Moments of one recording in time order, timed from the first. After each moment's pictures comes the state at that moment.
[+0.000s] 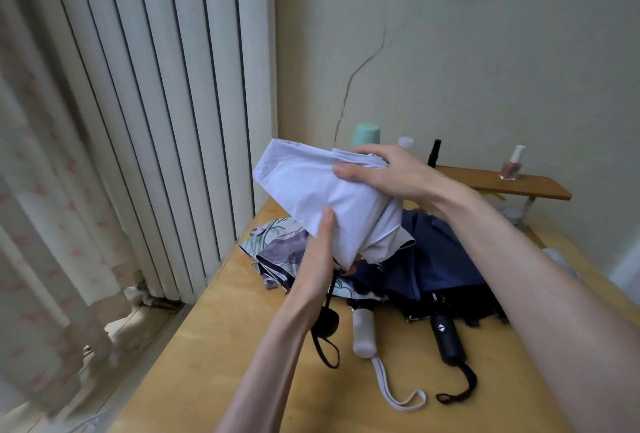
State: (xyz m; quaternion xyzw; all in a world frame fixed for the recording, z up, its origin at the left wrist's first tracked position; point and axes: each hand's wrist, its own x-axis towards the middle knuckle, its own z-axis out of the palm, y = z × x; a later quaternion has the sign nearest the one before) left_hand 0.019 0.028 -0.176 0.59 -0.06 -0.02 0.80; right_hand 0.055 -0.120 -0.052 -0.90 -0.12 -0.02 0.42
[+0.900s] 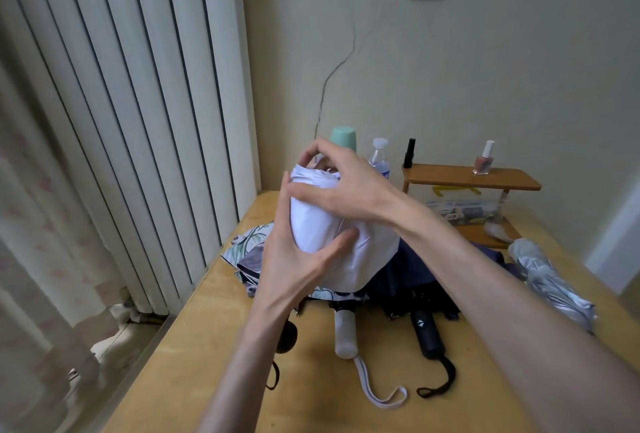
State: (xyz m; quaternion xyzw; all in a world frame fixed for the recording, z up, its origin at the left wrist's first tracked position) left_hand 0.011 0.038 -0.157 0.76 -0.17 0.17 0.60; right_hand 0.036 -0.095 -0.062 -0.89 -0.18 -0.14 0.40
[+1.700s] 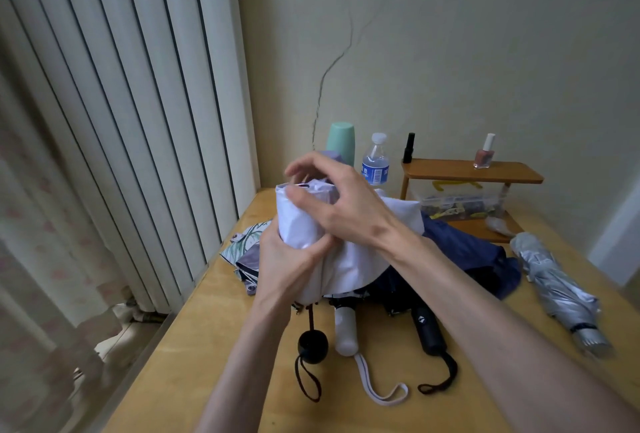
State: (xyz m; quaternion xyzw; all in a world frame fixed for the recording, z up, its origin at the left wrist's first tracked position) left_hand 0.014 0.033 -0.167 0.69 -0.07 0.12 0.71; right_hand 0.029 -0.091 -0.093 -0.83 -0.27 -0.21 0.44
